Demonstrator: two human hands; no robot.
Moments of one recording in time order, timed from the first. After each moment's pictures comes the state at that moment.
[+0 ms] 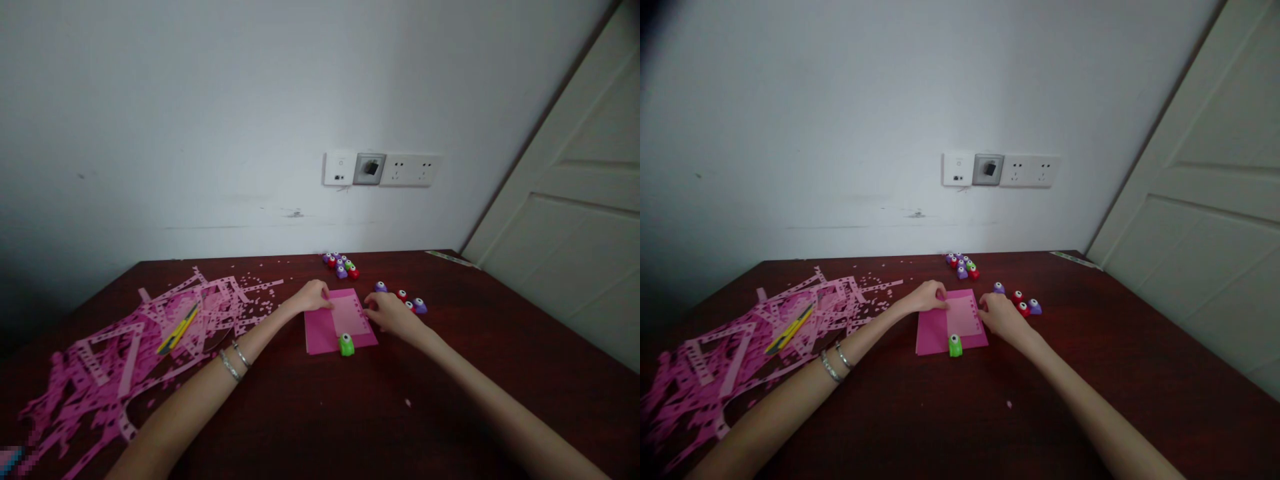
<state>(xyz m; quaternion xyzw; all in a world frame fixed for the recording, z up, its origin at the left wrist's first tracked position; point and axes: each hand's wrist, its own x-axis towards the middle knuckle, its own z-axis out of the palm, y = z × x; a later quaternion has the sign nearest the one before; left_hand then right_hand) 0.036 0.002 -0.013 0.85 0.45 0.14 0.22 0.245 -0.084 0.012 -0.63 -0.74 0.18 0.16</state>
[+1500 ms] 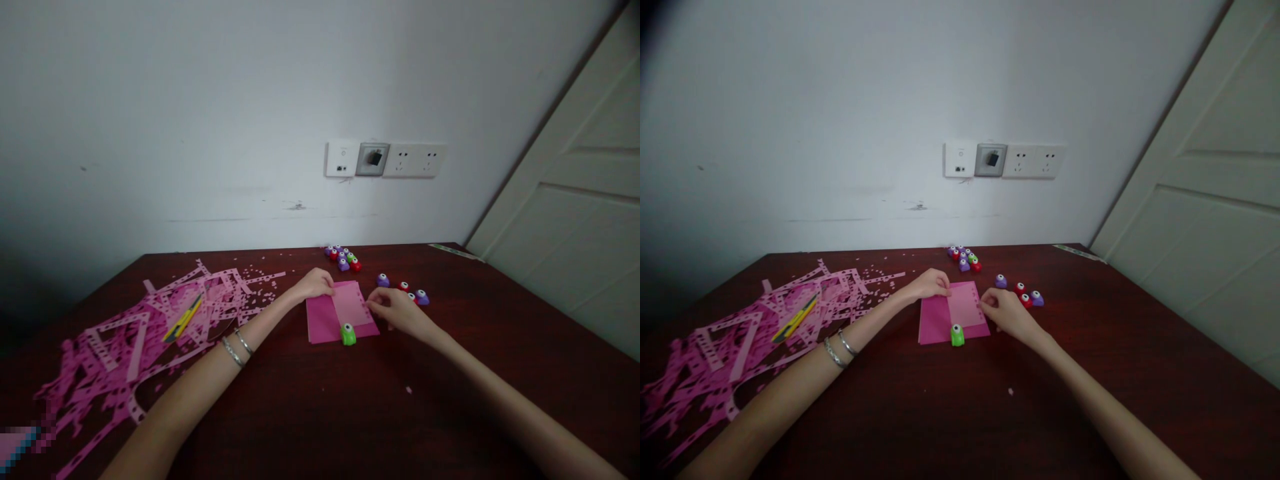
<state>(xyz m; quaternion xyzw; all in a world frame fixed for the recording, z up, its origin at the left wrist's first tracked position) 0.039 0.003 -0.010 0.75 0.46 0.21 0.42 0.252 -0.099 0.004 -0.59 -0.70 0.31 0.26</state>
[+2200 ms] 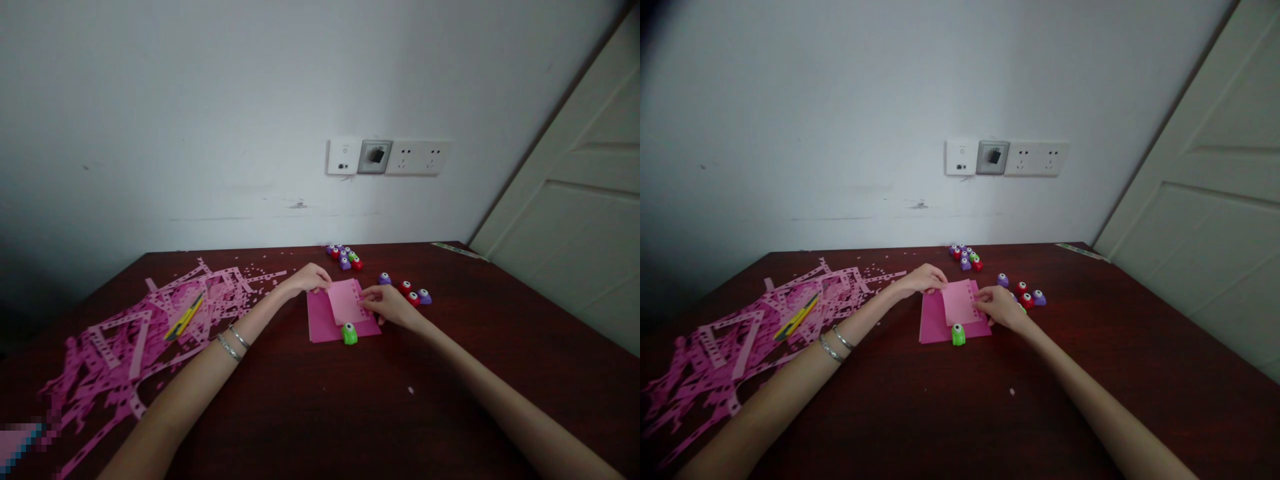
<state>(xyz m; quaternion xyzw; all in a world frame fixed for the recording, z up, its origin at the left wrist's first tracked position) 0.024 0.003 0.007 0.73 0.45 0.18 0.49 0.251 -0.068 -0.022 -0.58 -0.65 0.40 0.26</state>
